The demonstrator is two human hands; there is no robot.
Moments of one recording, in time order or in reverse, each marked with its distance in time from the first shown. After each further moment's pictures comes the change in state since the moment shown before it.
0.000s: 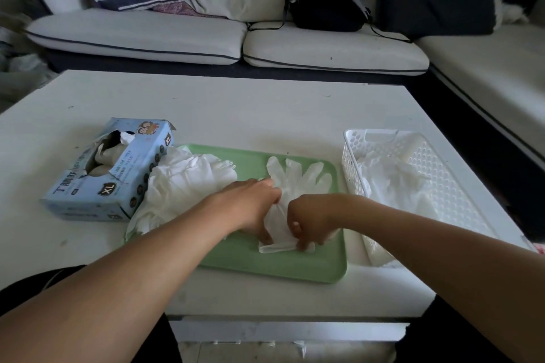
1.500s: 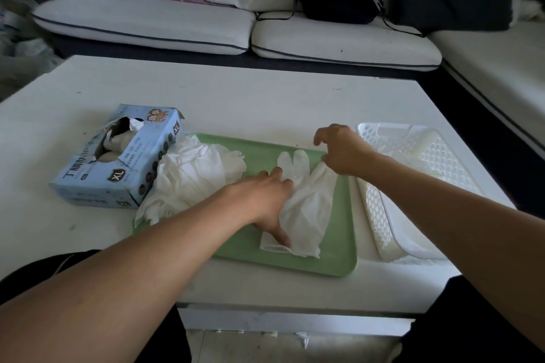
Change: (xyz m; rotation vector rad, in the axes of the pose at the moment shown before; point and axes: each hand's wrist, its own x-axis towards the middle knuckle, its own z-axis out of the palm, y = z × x) left_hand 0.002 0.006 0.005 0.026 -0.062 -0.014; right_hand 0.029 0.066 -0.045 0.188 0.728 0.219
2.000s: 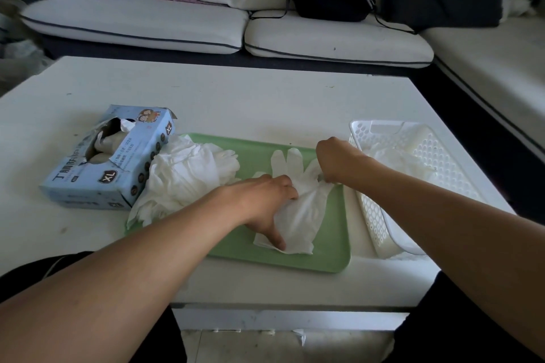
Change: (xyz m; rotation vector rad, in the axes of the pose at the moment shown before) left_hand 0.004 0.001 0.003 -0.037 0.015 0.153; right_hand -0.007 -0.004 0.010 -0.279 -0.208 0.058
